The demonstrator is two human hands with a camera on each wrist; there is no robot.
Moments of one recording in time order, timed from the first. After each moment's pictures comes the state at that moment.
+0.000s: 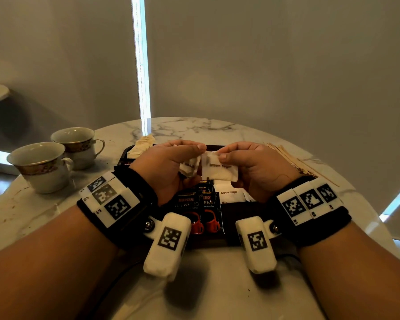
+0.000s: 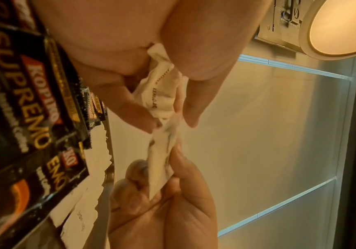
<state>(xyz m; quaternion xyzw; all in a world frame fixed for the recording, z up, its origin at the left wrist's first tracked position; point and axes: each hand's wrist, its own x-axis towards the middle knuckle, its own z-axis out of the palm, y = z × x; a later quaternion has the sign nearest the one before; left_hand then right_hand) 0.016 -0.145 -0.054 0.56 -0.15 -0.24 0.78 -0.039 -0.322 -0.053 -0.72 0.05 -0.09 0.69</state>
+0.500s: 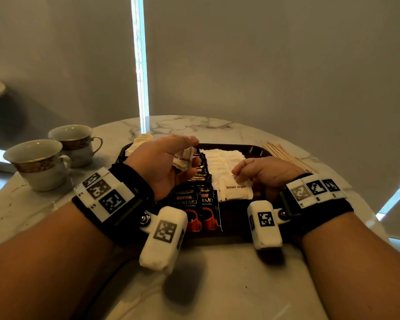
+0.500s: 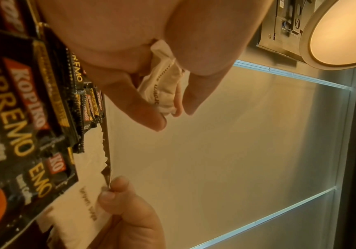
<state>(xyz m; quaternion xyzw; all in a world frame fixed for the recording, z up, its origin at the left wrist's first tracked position) 0.021 -0.145 -0.055 0.54 -0.11 -0.24 0.80 -0.034 -0.367 -0.060 -0.80 0.20 0.06 0.56</state>
